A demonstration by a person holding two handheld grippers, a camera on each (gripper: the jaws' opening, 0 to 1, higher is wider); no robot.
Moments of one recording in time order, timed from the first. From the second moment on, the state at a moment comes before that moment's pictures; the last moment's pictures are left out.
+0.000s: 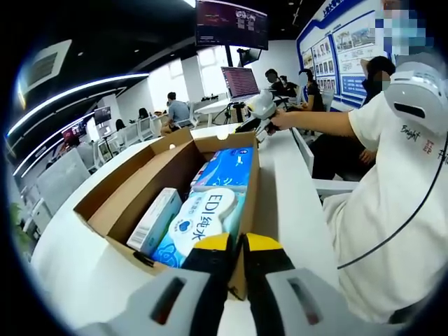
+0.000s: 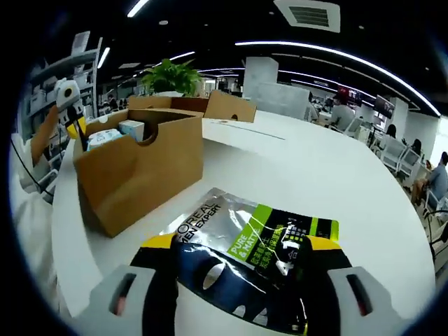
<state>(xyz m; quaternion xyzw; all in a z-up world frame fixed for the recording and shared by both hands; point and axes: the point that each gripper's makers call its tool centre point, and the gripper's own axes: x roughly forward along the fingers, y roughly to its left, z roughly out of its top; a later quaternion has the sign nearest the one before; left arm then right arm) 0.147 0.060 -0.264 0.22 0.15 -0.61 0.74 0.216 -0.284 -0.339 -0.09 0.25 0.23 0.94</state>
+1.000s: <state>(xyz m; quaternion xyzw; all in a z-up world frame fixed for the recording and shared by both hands) 0.146 0.060 -0.261 0.20 0.14 -0.62 0.74 0.212 -0.286 -0.339 -0.05 0.23 0.17 0.96</state>
